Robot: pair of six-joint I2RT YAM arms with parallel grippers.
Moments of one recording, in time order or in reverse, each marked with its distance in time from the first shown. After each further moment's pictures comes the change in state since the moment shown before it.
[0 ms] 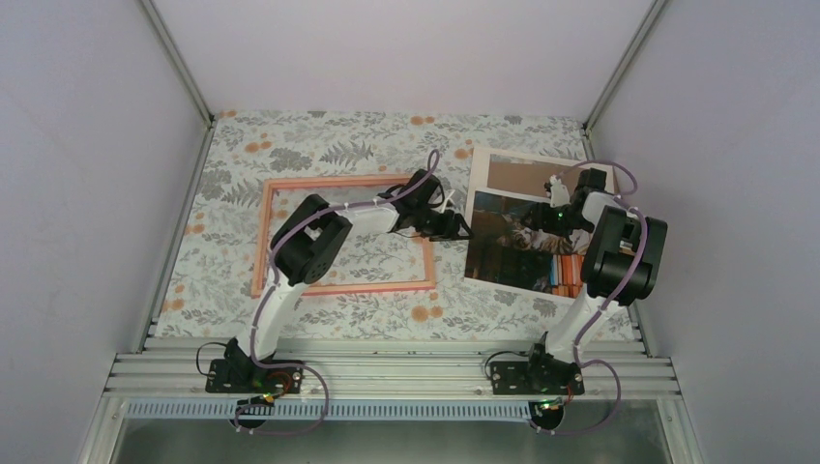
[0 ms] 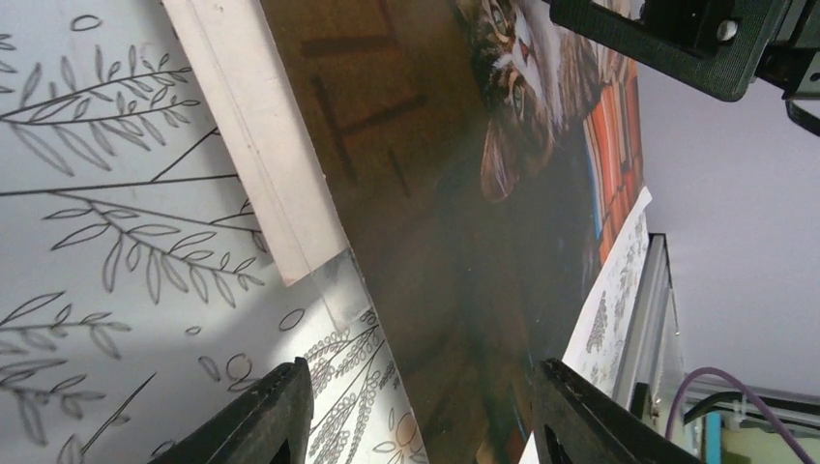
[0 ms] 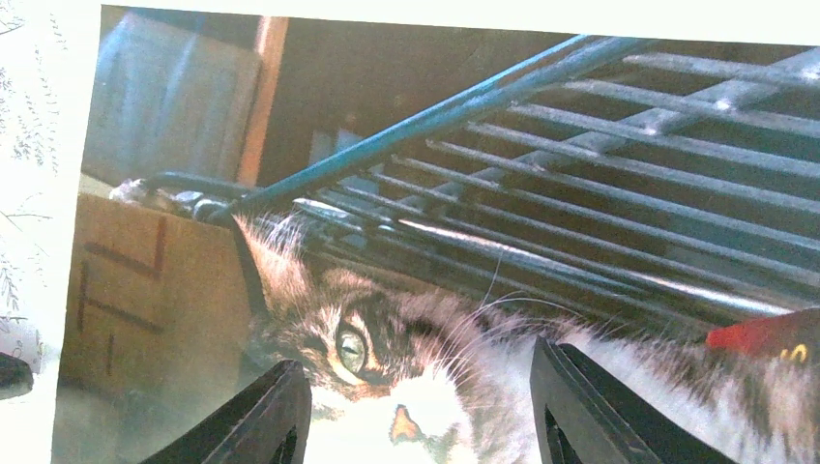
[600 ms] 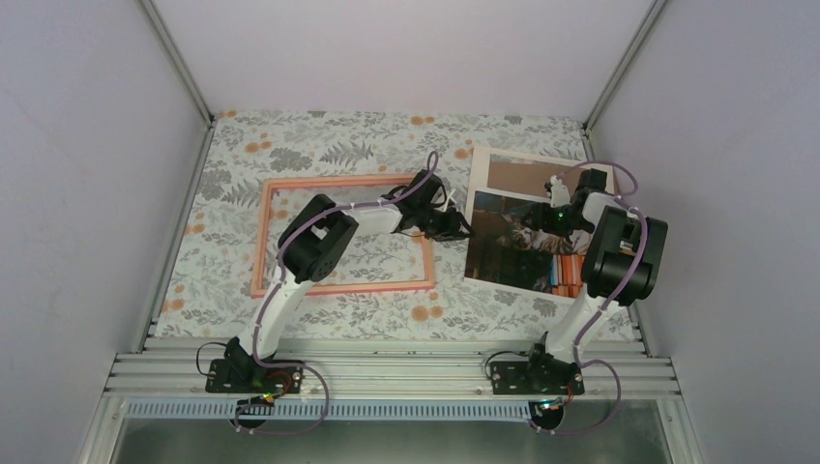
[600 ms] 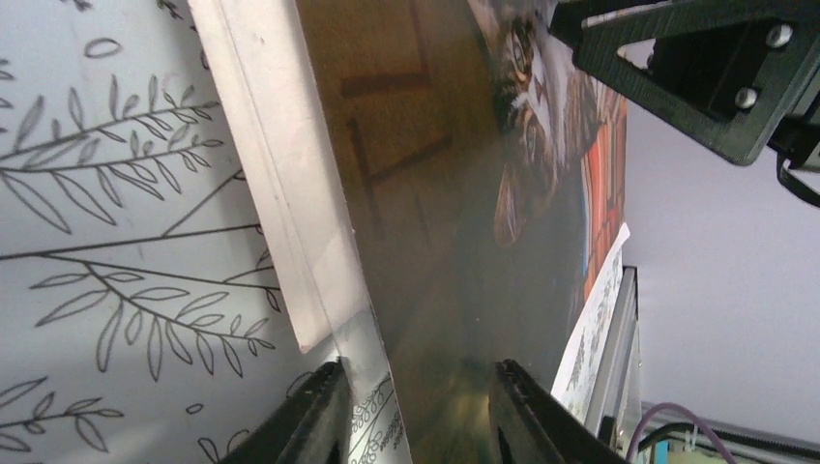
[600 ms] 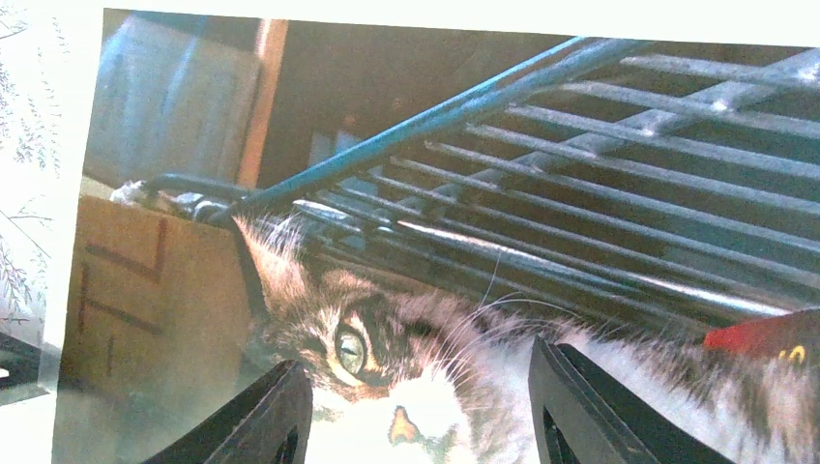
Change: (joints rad) left arm 0.002 0.076 0.059 0.059 0.031 -0.135; right arm -0.004 0.000 -0.005 0.009 -0.006 0.002
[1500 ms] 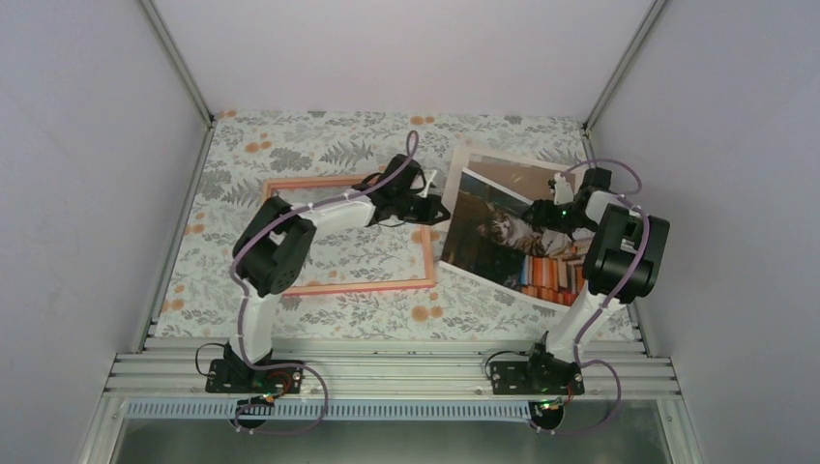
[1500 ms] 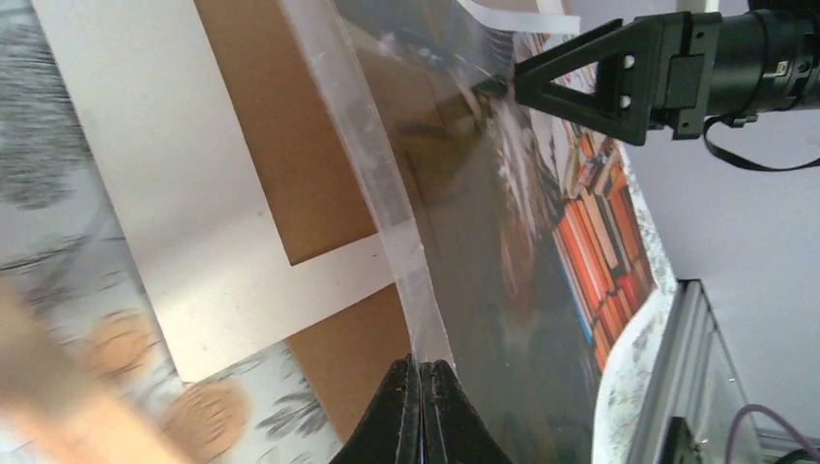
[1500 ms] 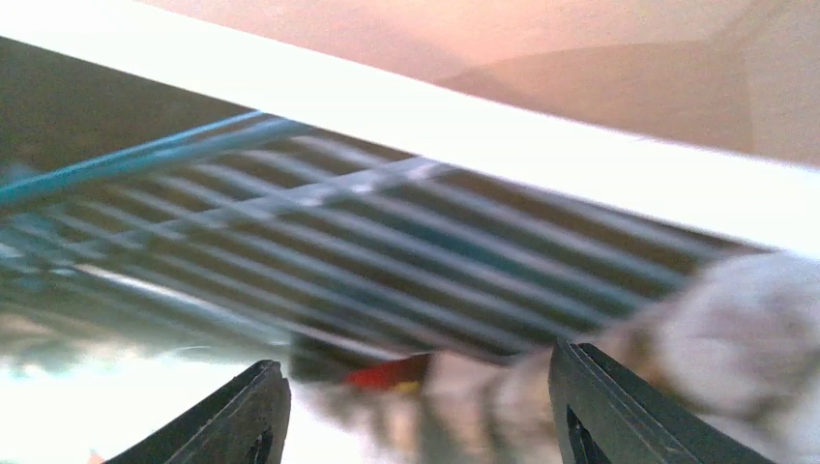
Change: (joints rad) left arm 0.039 -0.293 -0.182 -0.068 -0.187 0.204; right arm -0.026 0.019 0.024 0.011 -0.029 -0.012
